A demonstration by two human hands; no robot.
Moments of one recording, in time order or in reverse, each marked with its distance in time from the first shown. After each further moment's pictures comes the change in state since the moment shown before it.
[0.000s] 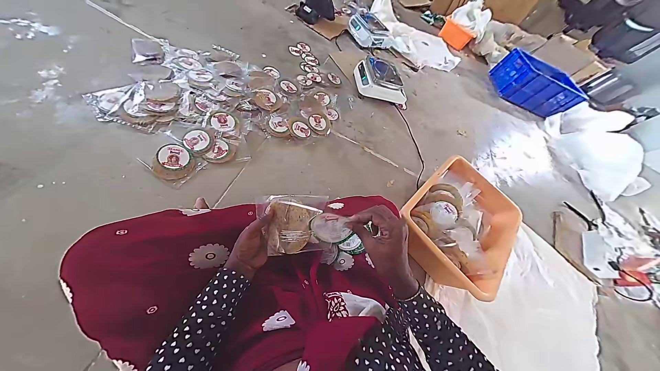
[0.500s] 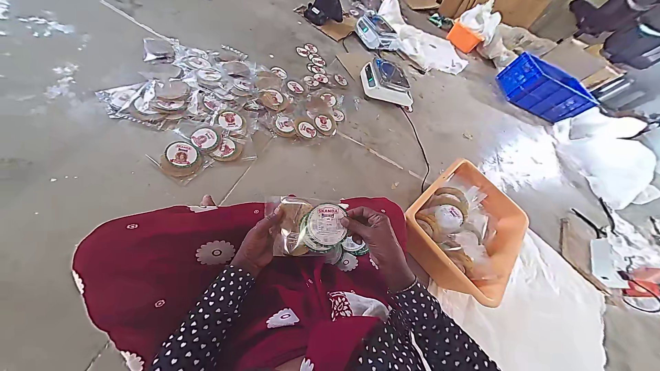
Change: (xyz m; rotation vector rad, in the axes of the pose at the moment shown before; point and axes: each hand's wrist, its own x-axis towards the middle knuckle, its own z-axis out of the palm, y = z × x) left_hand 0.000 -0.002 -0.002 -0.004 -0.077 -0.016; right_hand 0.009 0.006 0.019 0.593 -0.173 0.677
